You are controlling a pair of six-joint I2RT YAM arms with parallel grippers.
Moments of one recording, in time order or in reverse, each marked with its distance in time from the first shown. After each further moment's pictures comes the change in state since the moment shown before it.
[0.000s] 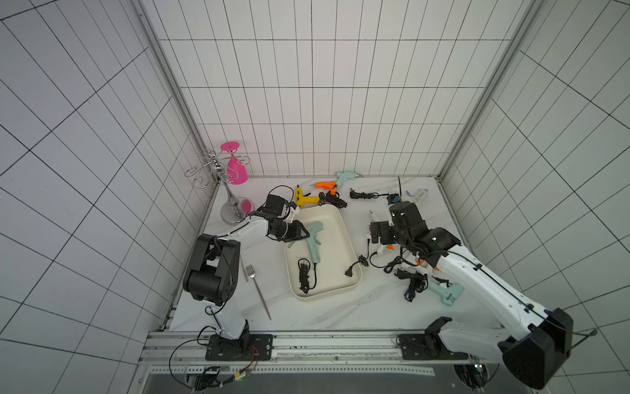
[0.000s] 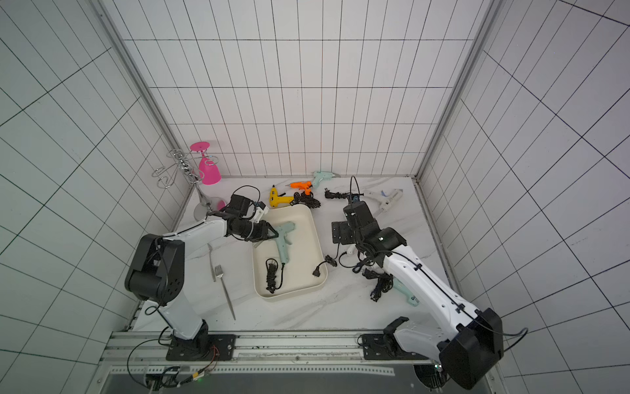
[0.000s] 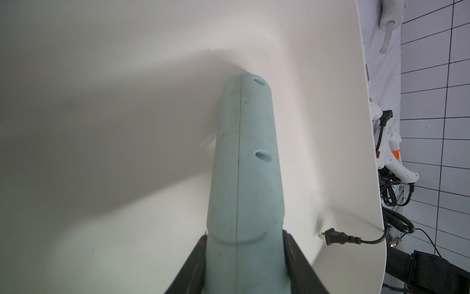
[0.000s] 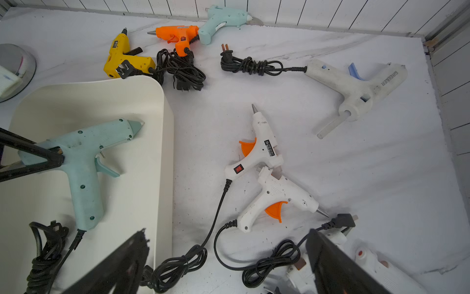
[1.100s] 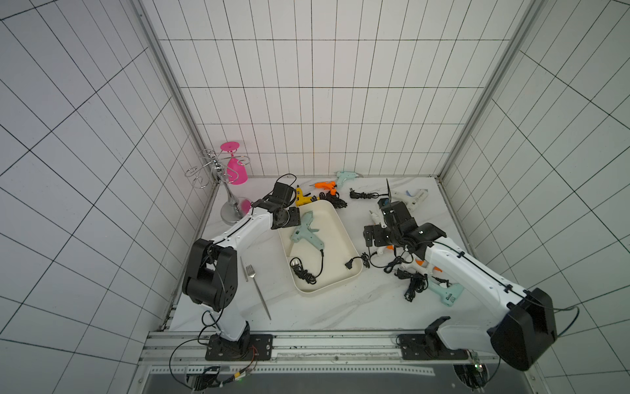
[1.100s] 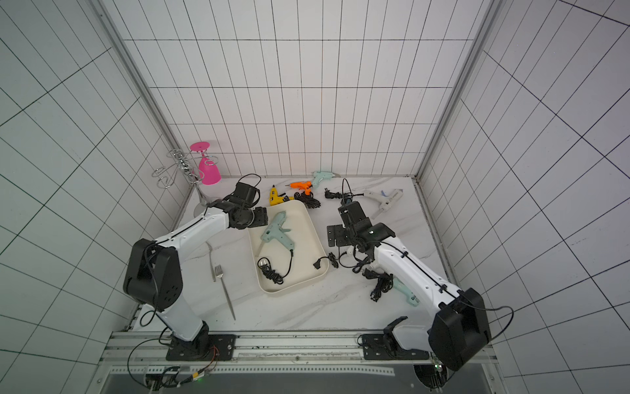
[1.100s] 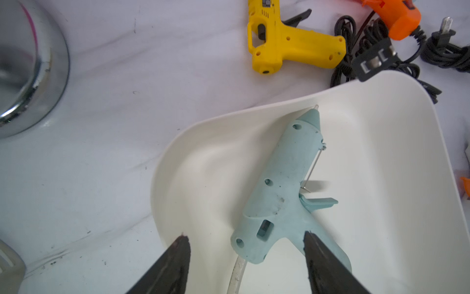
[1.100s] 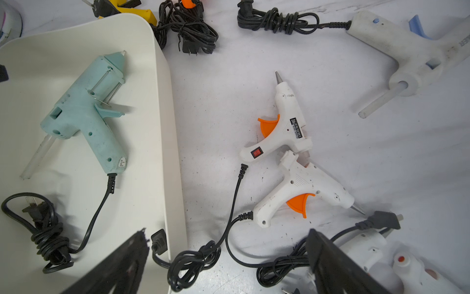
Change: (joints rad) left arm -0.082 -0.051 0.192 -0.175 -0.653 -0.171; right arm -0.020 0.118 -0.005 0.006 -0.110 -0.008
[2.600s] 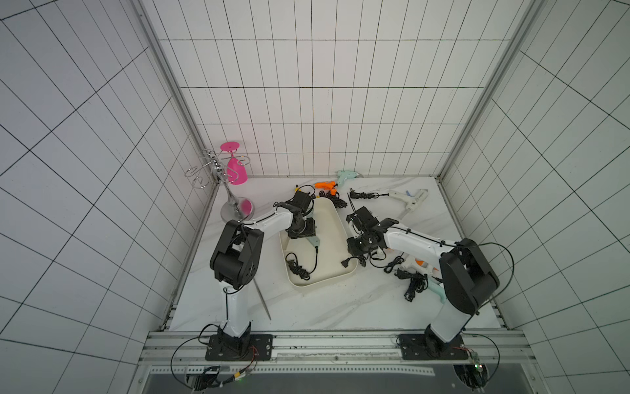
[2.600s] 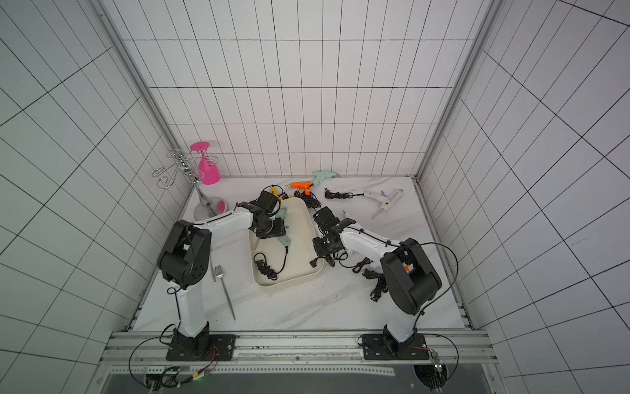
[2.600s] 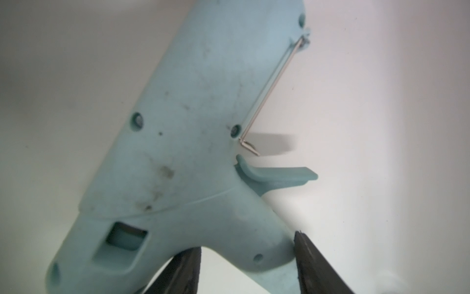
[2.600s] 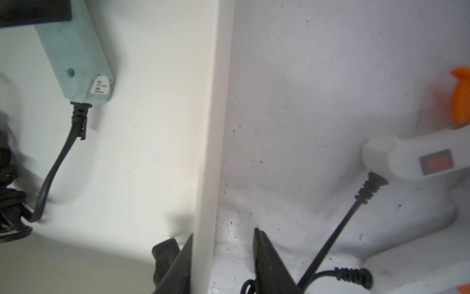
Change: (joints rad) left arm -0.092 0.286 0.103 -0.002 0.161 -0.013; right arm 0.094 0.421 0.089 0.047 -0.194 -0.041
